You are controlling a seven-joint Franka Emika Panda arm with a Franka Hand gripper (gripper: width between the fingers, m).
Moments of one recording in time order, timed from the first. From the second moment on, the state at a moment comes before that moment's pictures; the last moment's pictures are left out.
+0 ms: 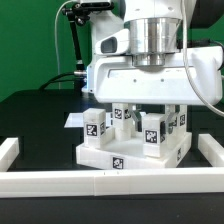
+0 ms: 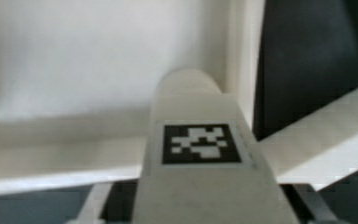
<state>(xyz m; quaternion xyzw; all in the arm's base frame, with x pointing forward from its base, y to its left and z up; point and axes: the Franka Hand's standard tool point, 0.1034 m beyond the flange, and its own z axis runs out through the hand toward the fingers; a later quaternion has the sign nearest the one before) 0.600 0.043 0.069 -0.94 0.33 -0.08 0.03</state>
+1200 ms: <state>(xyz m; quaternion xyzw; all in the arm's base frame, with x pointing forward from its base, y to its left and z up) 0.598 0.059 0.069 -0.95 0.32 -0.07 0.04</state>
